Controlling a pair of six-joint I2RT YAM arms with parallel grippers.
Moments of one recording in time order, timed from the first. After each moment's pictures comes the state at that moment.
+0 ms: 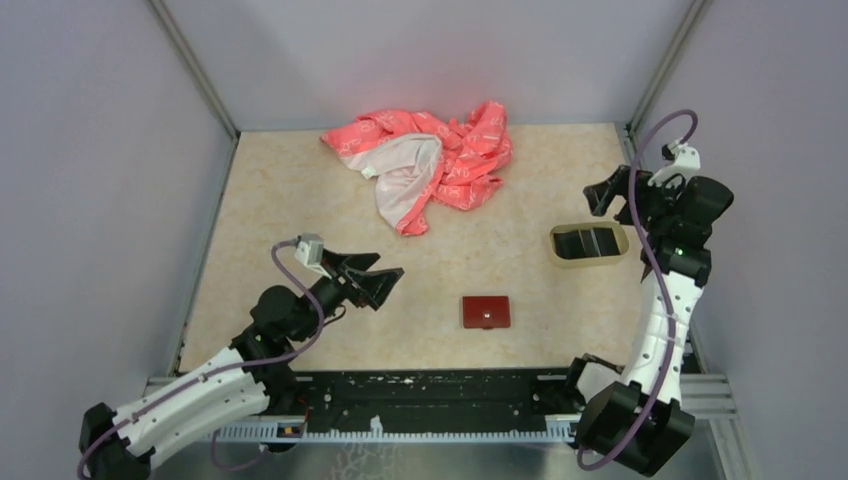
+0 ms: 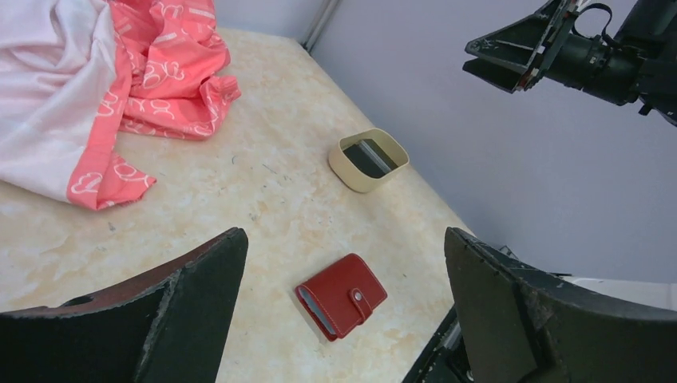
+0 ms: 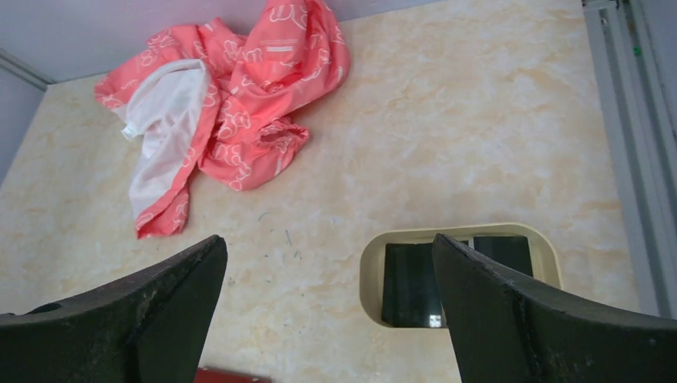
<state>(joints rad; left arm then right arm) -0.89 0.58 0.32 0.39 -0.13 -0.53 -0.46 0.99 0.98 -0.34 -0.64 0.11</state>
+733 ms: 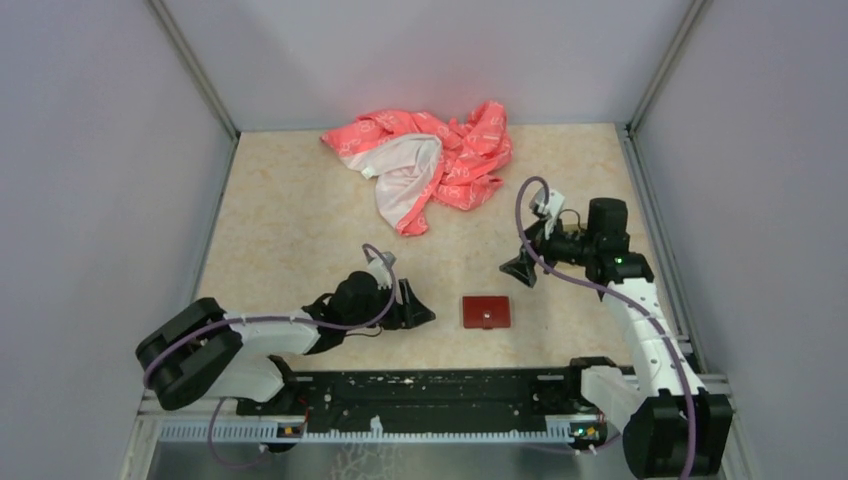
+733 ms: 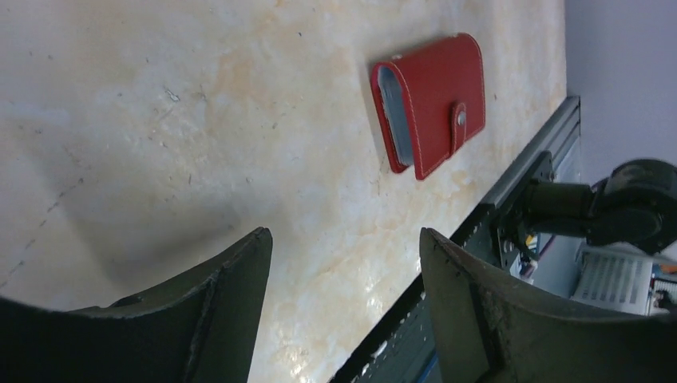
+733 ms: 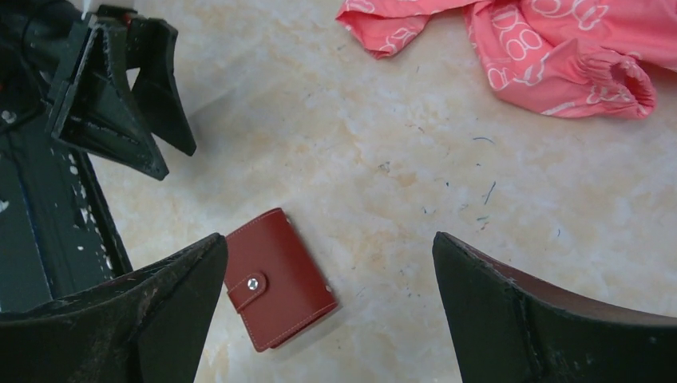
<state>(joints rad) -0.89 1.27 0.28 0.52 0.14 -0.88 0.00 0.96 0.75 -0.42 -0.96 -0.42</state>
